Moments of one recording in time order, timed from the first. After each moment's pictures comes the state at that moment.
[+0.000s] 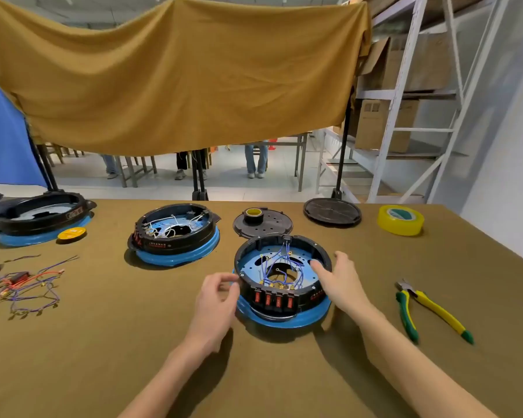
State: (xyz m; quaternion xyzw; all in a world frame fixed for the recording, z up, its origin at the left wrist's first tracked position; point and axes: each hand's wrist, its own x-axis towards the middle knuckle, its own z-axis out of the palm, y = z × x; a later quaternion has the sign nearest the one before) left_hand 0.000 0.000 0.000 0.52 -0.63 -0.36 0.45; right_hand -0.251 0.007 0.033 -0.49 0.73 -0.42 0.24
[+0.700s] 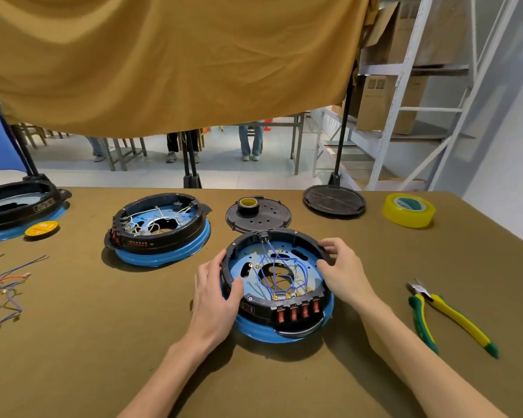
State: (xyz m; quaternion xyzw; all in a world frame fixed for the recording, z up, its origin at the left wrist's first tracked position) left_hand -0.013 -0.044 -0.018 0.52 -0.68 -0.28 0.43; right_hand -0.277 -0.044 0.009 -0.55 0.68 -0.44 0.19
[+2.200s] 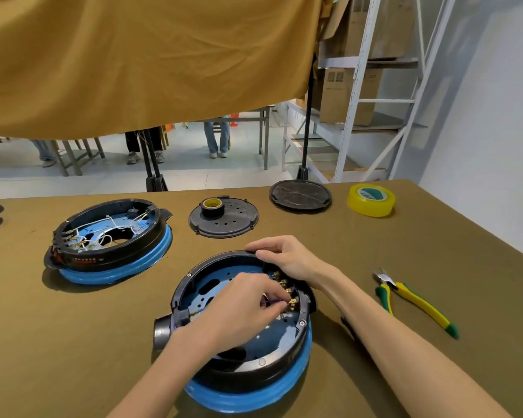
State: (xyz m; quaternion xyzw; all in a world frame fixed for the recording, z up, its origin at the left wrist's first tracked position) left_hand -0.090 -0.038 0.034 0.33 -0.90 -0.21 0.20; right_hand -0.275 -0.075 0.032 -0.66 0.54 -0.37 0.37
